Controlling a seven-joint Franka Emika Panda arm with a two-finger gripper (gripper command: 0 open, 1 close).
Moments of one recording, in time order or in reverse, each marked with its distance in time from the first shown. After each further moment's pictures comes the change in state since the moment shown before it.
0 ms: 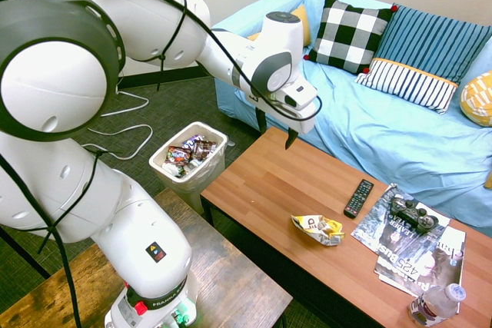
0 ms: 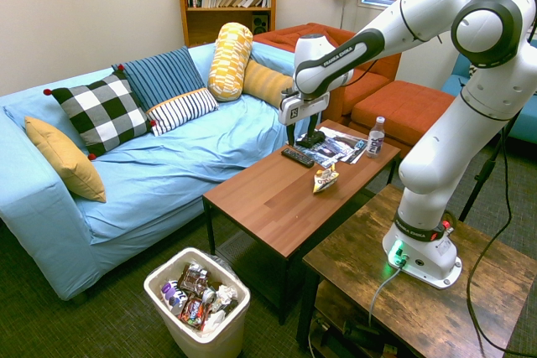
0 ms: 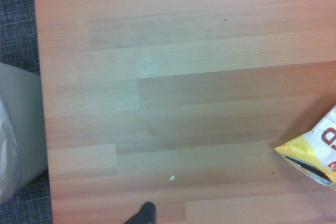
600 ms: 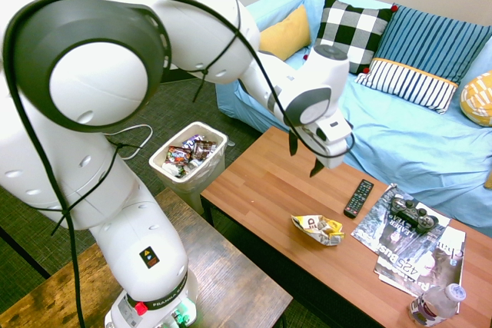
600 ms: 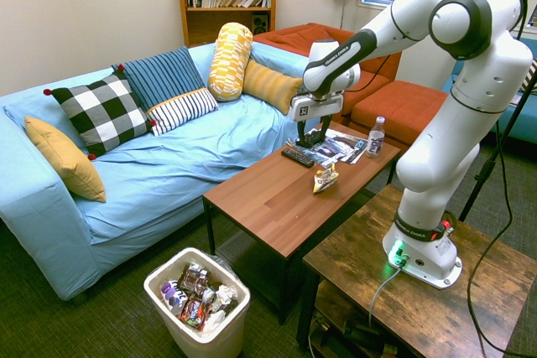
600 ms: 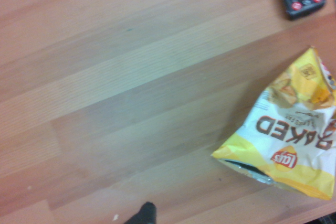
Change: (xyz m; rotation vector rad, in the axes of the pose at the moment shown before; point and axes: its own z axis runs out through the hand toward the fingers) arm 0.095 0.071 0.054 -0.010 -0.048 0.331
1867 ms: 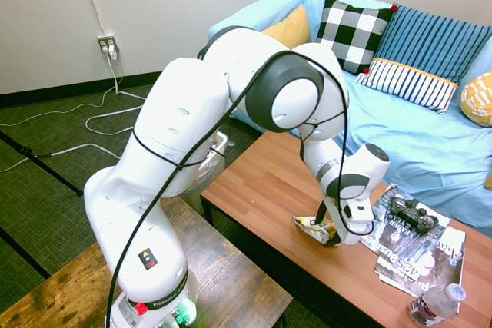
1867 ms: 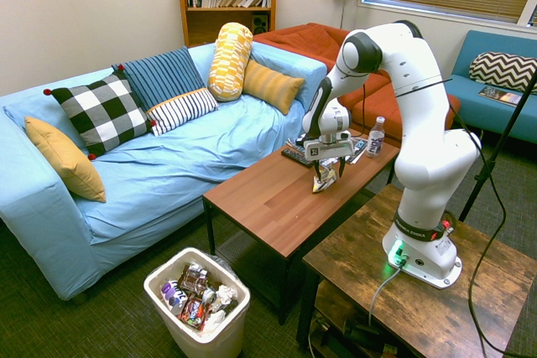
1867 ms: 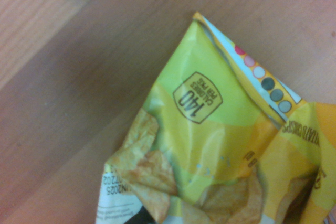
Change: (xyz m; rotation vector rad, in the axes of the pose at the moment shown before) arm 0.121 0.015 0.227 -0.240 -0.120 0.324
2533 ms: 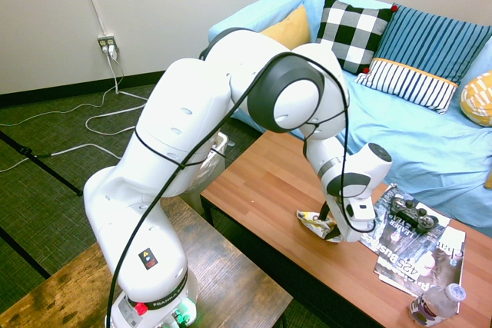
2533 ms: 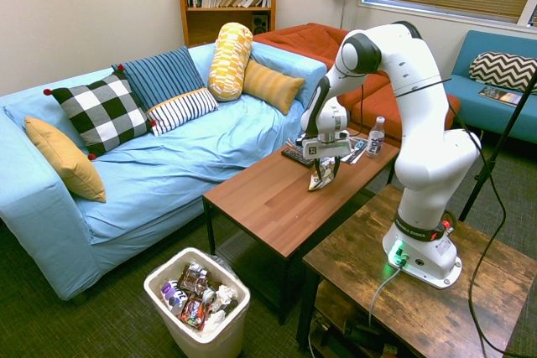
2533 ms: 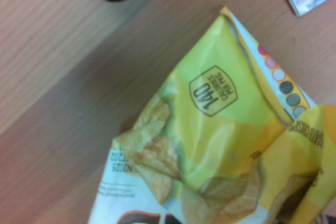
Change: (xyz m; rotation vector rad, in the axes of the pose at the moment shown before) arm 0.000 -0.005 -0.004 0.025 -0.021 -0.032
